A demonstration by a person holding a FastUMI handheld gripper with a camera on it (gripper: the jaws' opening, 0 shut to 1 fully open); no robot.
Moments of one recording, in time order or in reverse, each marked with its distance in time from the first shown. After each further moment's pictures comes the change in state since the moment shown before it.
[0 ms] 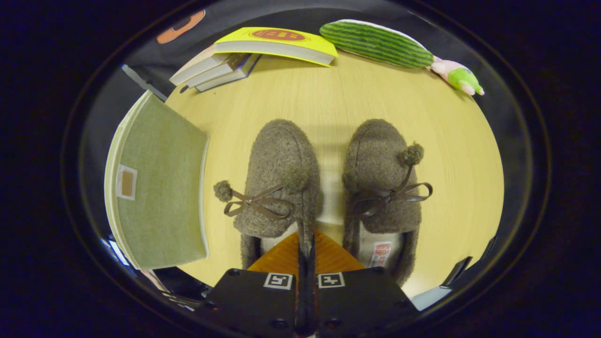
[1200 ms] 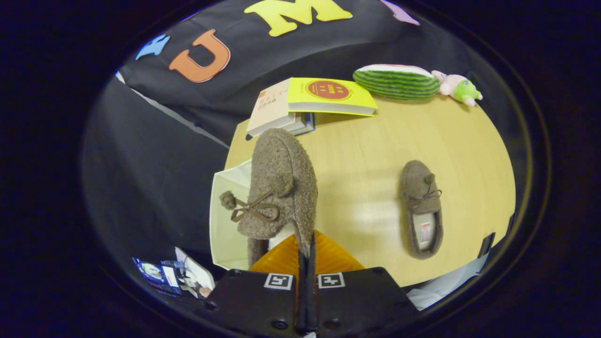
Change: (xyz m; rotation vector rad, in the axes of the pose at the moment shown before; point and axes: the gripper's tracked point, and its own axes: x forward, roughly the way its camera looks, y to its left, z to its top) arm -0.150 0.137 0.039 0.128 -0.183 0.300
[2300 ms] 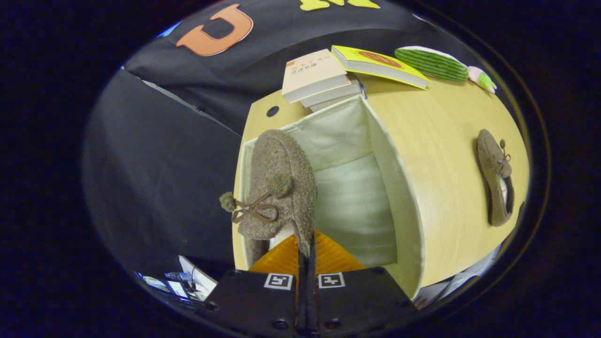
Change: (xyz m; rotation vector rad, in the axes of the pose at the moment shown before) arm 0.137 0.134 -0.061 0.036 0.016 -0.027
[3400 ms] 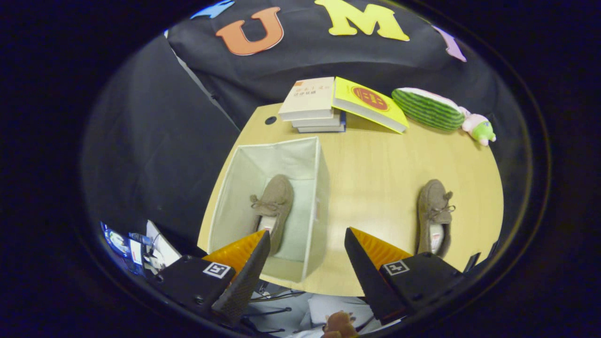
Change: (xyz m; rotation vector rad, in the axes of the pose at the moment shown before) arm -0.118 -0.107 0.027 -0.300 -0.059 -0.097
